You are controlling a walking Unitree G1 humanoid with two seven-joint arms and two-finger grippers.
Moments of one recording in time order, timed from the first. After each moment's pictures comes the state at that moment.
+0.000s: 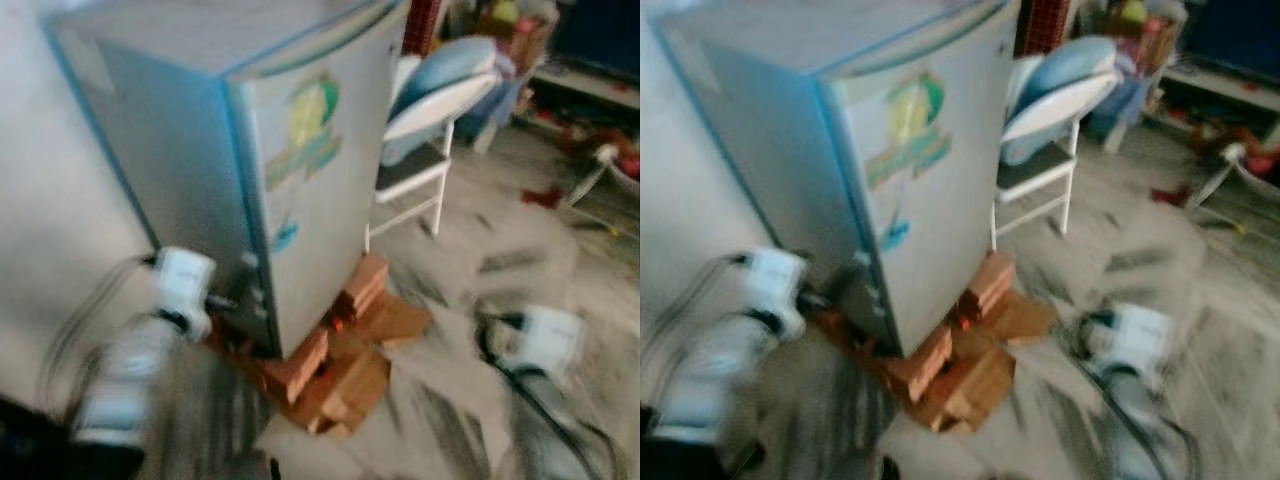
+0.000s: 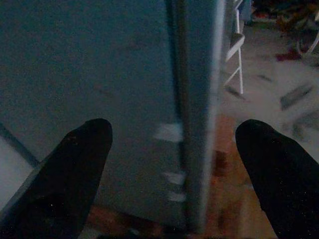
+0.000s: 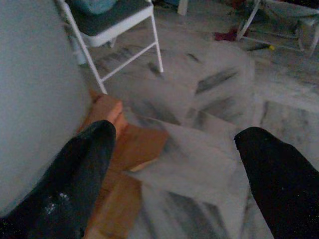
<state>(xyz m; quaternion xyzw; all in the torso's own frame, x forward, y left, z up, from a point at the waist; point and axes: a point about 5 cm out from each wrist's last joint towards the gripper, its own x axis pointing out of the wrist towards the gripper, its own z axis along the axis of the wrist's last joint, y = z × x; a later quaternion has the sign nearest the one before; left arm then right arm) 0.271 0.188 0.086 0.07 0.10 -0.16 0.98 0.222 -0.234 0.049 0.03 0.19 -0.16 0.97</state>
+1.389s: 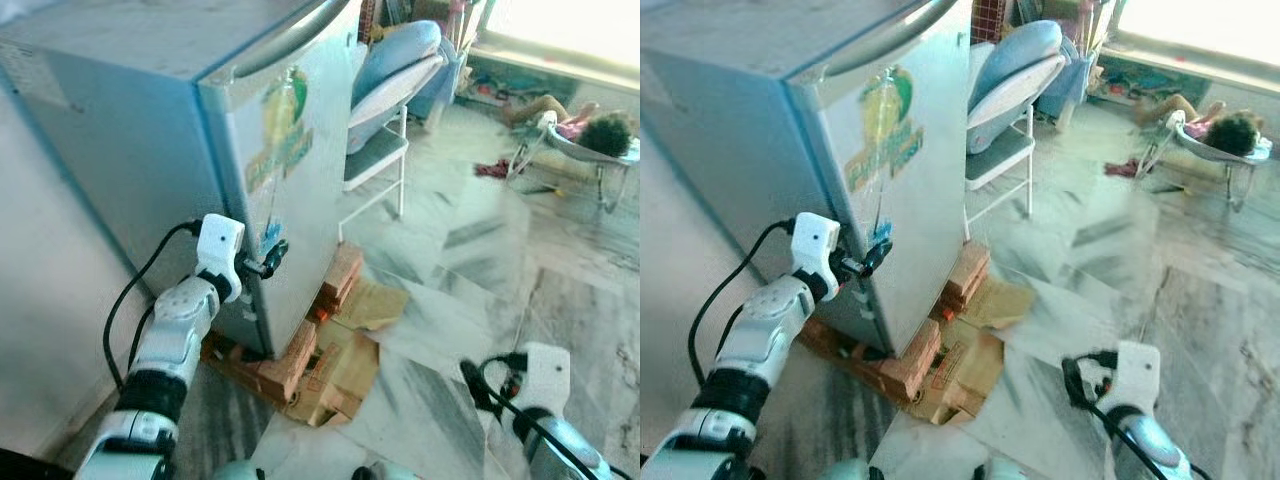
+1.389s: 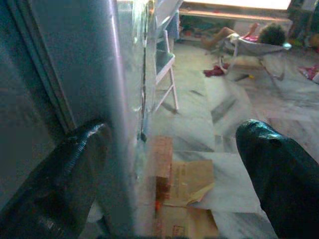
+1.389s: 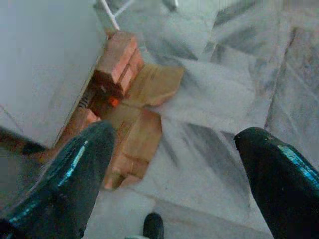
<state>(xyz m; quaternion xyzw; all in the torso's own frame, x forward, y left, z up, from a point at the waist) 0.326 0.144 0.088 0.01 0.08 -0.23 0.97 0.178 -0.232 0.036 0.09 0.29 -0.06 0.95</state>
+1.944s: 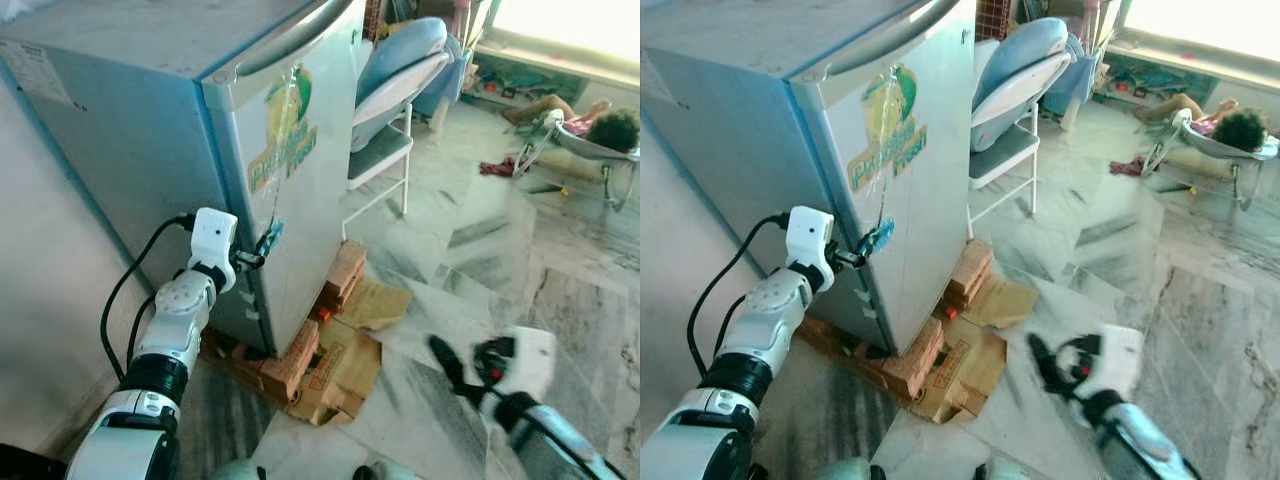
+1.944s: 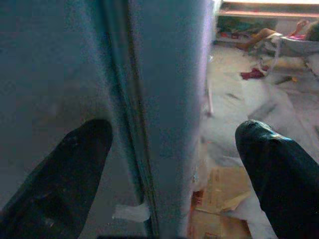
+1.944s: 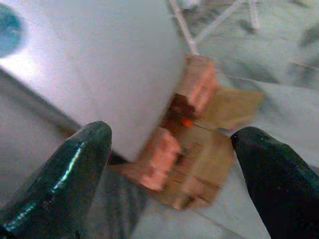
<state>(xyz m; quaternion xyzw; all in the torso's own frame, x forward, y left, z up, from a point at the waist) 0.337 0.159 0.082 0.04 0.07 -0.15 0.99 0.185 -0.198 0.063 0.18 0.23 0.08 0.95</state>
